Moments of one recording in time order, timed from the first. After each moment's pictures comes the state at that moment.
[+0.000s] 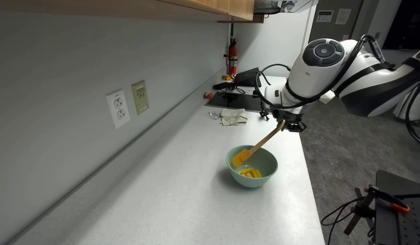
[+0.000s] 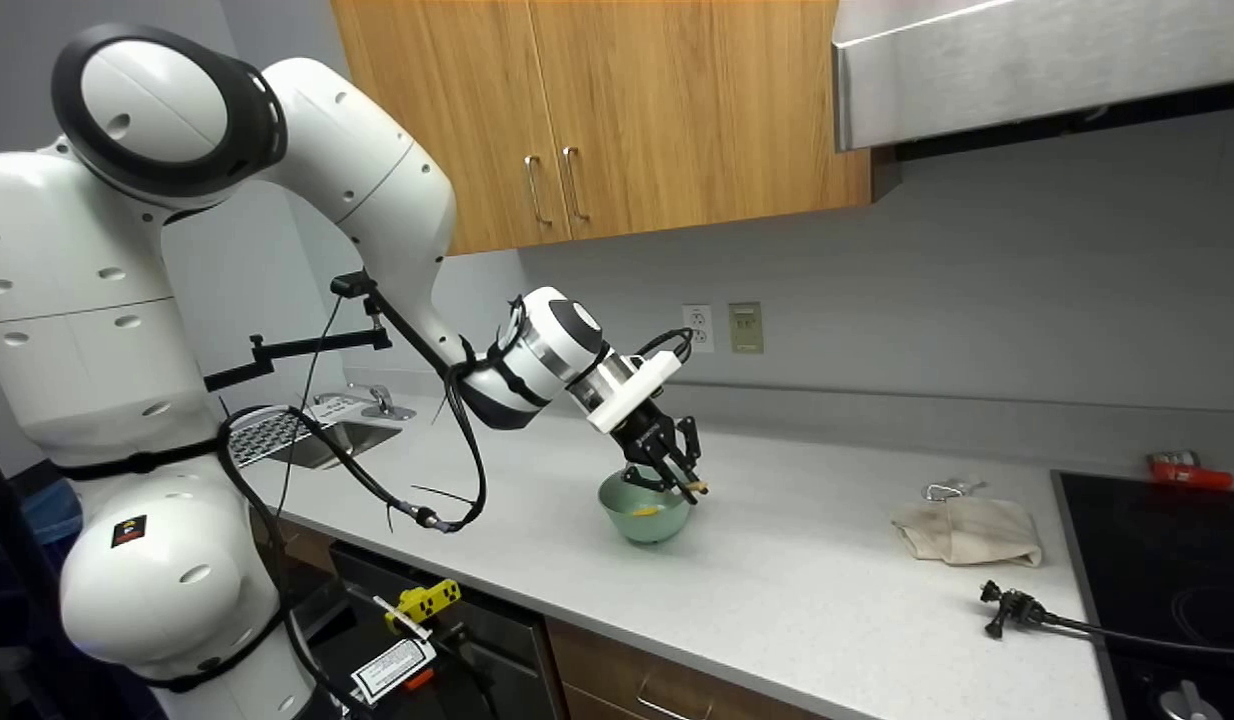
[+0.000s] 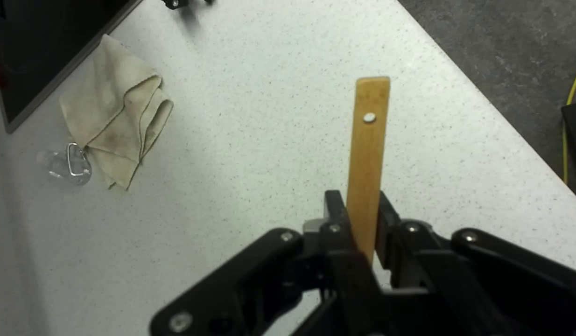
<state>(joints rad) 0.01 0.07 0.03 -2.43 -1.12 2.51 -0.35</state>
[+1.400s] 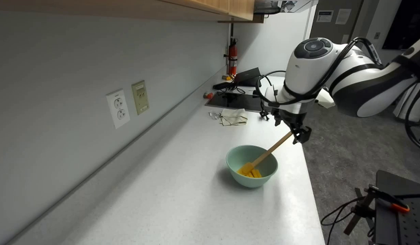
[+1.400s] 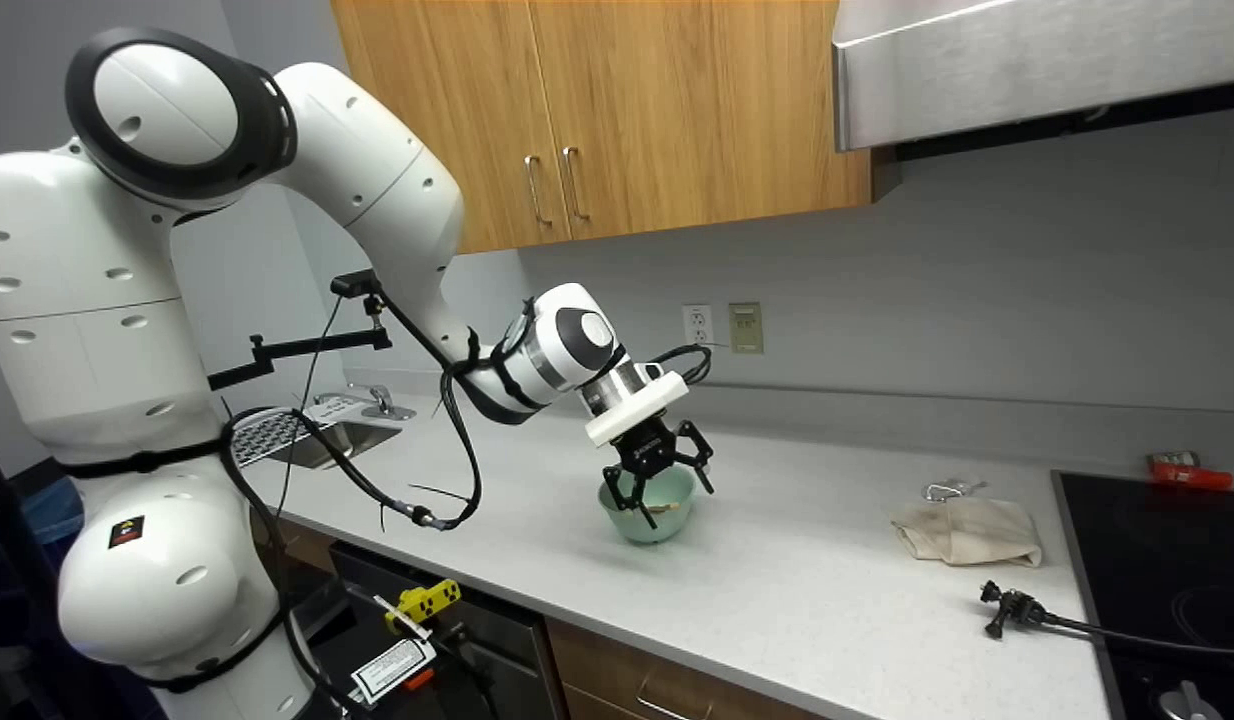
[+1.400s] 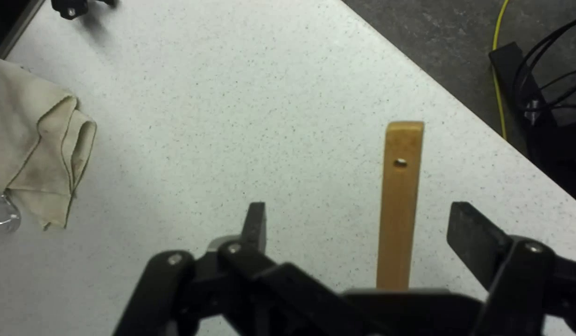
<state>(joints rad) -0.01 0.09 0.03 -2.43 -0.85 2.51 -0.44</state>
